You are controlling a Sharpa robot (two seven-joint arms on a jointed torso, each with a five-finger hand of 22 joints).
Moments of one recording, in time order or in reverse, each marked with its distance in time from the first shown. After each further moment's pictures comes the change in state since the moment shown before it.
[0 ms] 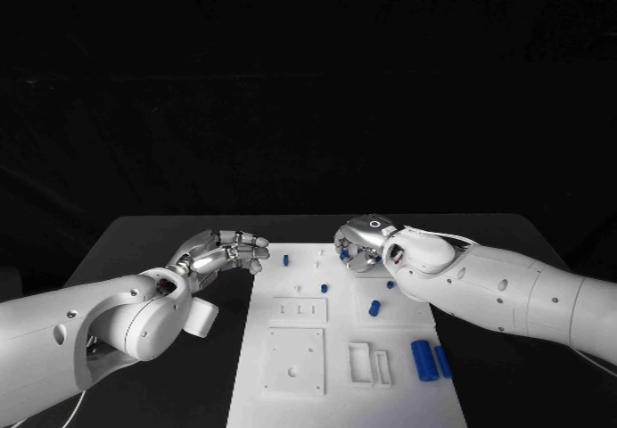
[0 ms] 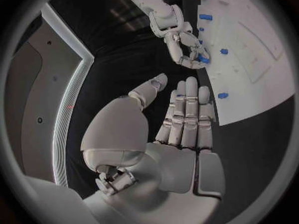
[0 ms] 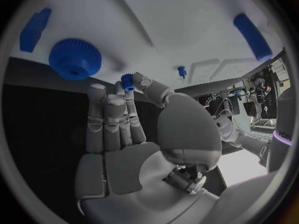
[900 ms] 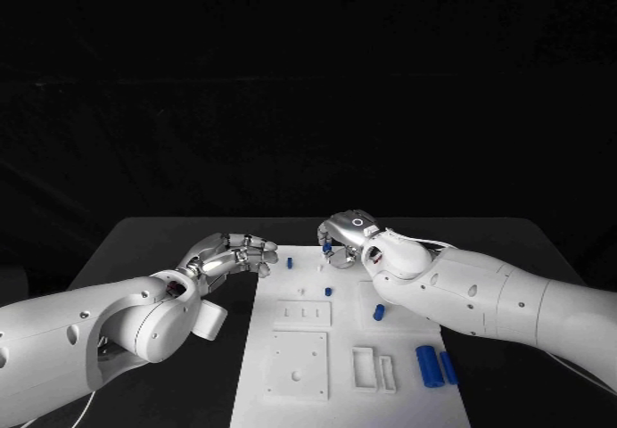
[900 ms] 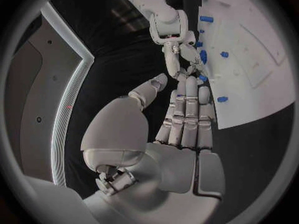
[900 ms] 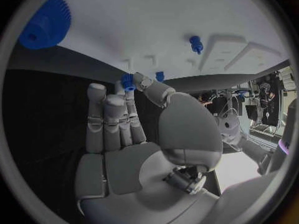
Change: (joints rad) left arm 0.000 0.016 0.000 -0.001 0.003 0.001 -0.002; left_hand -0.003 0.003 0.003 -0.003 0.000 0.000 0.000 0.000 0.002 0.000 0.000 0.000 0.000 -0.003 0.003 0.000 -0.002 -0.006 -0.004 -0.004 0.000 0.000; right arm -0.001 0.113 0.000 -0.063 -0.045 -0.105 -0.086; right_hand -0.002 -0.023 0.028 0.018 -0.004 0.000 0.000 0.006 0.014 0.000 0.000 -0.001 0.013 0.002 -0.002 0.004 -0.006 0.000 0.001 0.002 0.004 0.000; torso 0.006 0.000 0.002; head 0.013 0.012
